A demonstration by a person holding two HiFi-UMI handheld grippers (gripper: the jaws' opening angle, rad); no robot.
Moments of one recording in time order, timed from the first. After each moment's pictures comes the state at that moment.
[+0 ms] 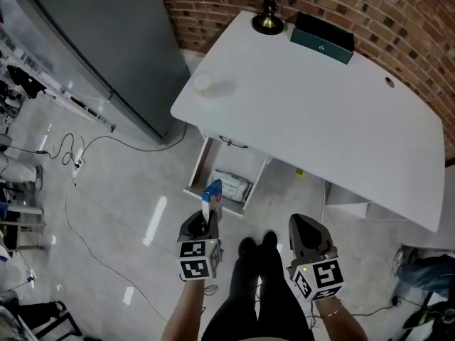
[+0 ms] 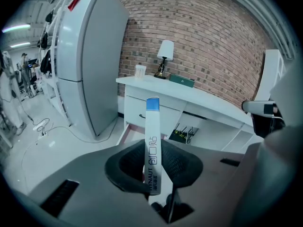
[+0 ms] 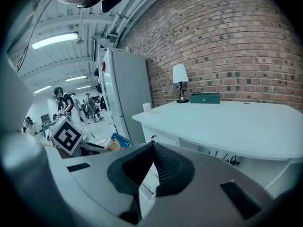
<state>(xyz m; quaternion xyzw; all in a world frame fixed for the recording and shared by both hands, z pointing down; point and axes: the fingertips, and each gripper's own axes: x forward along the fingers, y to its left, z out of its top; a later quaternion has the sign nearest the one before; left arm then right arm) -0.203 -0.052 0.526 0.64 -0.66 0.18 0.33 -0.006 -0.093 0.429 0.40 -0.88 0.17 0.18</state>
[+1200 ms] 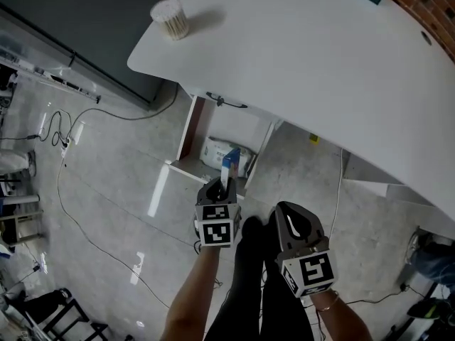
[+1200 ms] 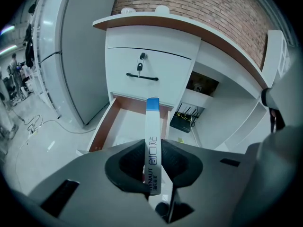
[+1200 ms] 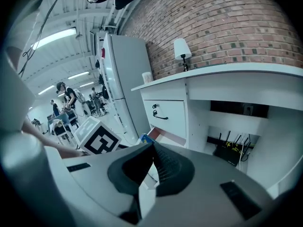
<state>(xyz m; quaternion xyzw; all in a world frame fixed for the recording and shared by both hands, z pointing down) -0.157 -0.125 0.774 0.65 -0.63 0.25 0.35 -0.029 -0.110 0.645 0.35 -0.89 0.21 0.20</state>
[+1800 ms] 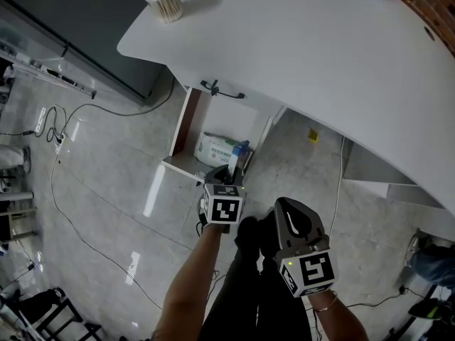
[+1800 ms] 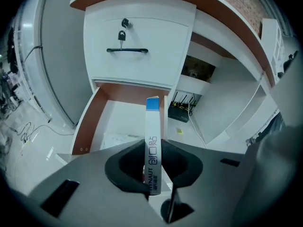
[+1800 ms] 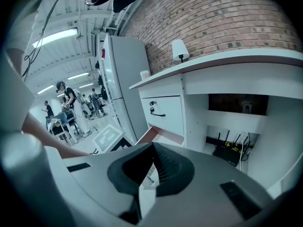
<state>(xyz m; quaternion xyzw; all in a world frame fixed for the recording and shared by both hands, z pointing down) -0.135 -0.145 0.852 0.67 -0.58 0.30 0.35 -0.024 -0.106 0.679 0.36 -0.89 0.20 0.19</state>
